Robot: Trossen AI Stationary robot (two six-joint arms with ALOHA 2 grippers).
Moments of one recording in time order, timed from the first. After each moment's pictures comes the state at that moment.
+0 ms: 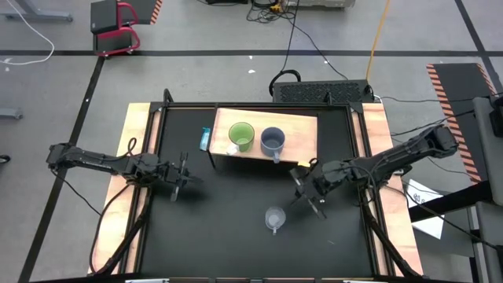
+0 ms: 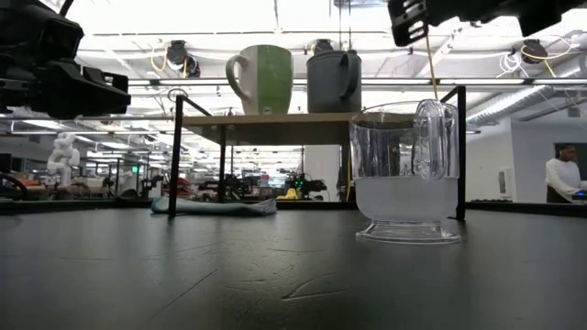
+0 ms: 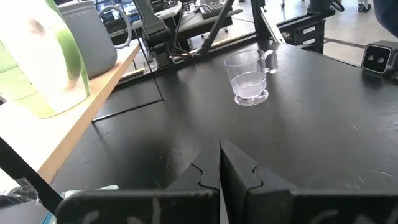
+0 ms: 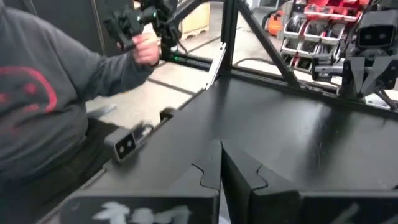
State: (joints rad) left arm -0.11 0.36 0.01 0.18 0.07 0.29; right arm 0.27 1.18 0.57 0.38 -0.26 -0.07
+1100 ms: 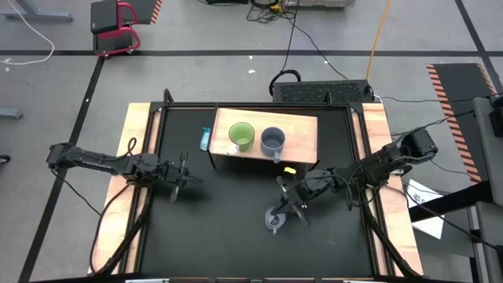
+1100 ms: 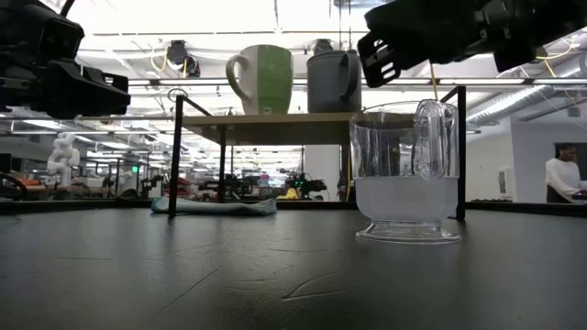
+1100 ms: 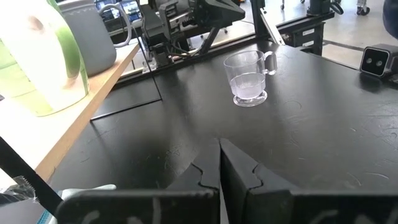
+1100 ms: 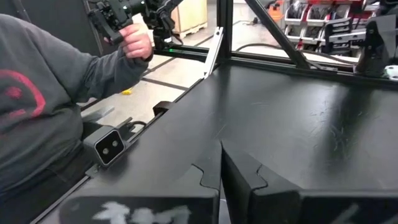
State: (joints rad) left arm -0.11 0.36 0.01 0.18 0.08 0.27; right arm 0.26 1.49 0.58 0.68 -0.26 0.01
